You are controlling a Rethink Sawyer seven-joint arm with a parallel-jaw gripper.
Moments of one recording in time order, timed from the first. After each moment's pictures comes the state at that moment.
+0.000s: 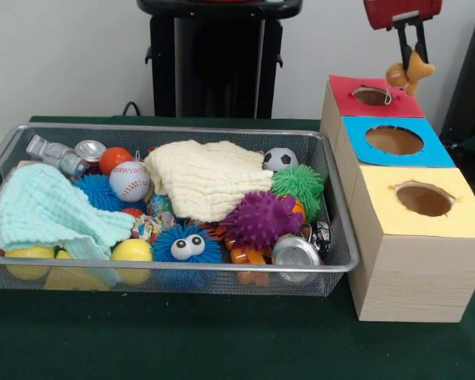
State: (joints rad) arm -0.31 -0.99 0.53 2.46 0.10 -0.13 1.98
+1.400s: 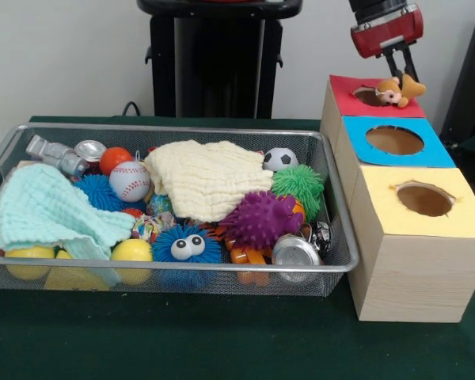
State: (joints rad) arm -0.27 -0.72 0.42 2.46 -0.15 -0.56 1.98
